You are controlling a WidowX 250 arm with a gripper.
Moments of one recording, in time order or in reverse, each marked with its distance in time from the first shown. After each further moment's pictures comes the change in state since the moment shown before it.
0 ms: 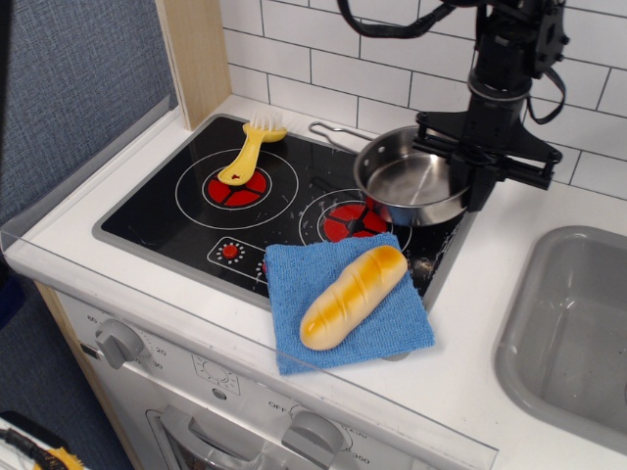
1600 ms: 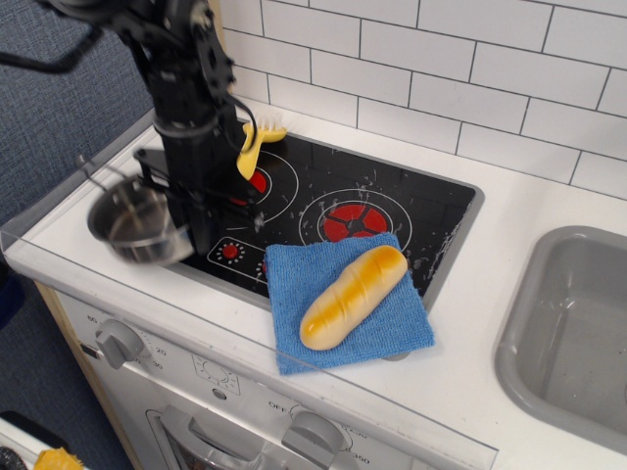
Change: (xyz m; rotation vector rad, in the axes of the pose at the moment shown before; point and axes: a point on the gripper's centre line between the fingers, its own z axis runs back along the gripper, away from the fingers) arm -0.136 0.171 0.019 0.035 0.100 0.002
